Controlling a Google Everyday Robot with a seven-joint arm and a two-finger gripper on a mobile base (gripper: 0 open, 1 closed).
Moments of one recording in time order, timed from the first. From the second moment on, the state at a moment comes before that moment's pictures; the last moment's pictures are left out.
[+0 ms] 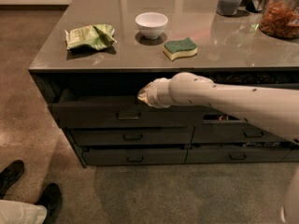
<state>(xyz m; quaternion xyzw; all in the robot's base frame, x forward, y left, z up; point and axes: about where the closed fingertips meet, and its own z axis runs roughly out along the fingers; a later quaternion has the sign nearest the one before) 0.683 0.021 0.710 -0.54 0.71 0.05 0.44</state>
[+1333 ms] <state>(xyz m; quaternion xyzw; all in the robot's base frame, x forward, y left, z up) 0.612 0.039 0.694 -0.59 0.67 0.08 0.45</state>
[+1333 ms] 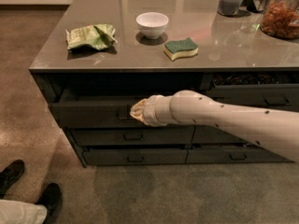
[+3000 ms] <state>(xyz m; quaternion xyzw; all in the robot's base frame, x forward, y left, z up) 0.674 0.036 0.696 -0.59 0.68 0.09 0.43</state>
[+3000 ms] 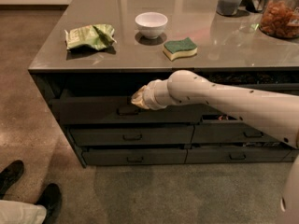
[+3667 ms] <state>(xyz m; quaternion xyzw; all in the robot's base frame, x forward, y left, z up) 0.692 0.039 0.698 -0.58 0.69 0.08 0.43</state>
